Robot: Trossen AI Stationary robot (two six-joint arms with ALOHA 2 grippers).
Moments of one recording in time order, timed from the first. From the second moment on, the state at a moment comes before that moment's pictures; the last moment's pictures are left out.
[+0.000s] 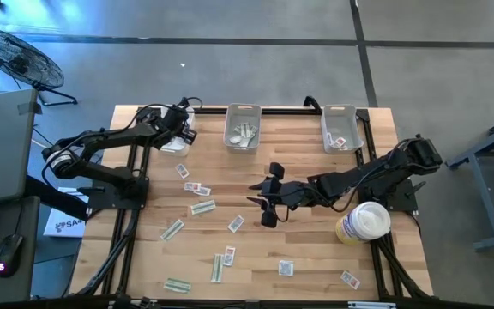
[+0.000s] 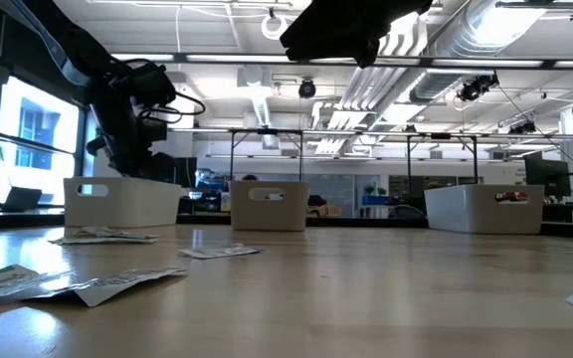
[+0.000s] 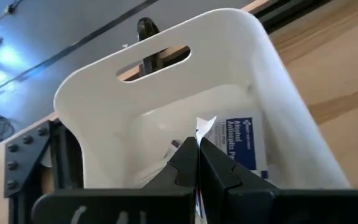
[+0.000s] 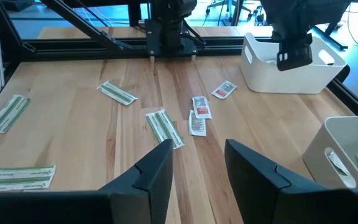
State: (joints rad) left arm 0.76 1.29 0.59 -0.18 -0.51 -0.15; right arm 0.26 1.56 1.03 0.09 0.40 0.16
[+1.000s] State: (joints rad) left arm 0.76 1.29 0.59 -0.11 -0.45 -0.13; right arm 0.26 1.56 1.03 0.09 0.40 0.16
